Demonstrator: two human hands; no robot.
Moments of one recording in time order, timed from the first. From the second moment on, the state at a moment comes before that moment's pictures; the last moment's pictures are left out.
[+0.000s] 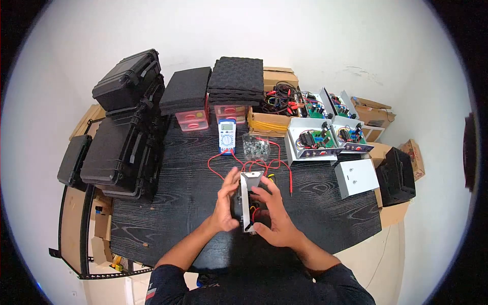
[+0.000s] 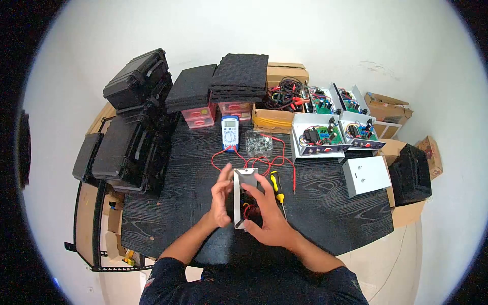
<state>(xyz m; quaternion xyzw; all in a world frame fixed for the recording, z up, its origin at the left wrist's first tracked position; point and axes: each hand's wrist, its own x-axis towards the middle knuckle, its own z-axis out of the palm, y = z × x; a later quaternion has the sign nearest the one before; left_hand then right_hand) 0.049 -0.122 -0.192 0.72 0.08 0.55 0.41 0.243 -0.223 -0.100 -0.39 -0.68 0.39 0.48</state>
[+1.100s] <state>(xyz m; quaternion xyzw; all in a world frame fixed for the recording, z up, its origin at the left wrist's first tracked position) 0.036 -0.113 -0.193 0.83 0.22 0.48 0.19 0.244 -0.209 -0.109 -0.35 -0.76 0.30 0.46</state>
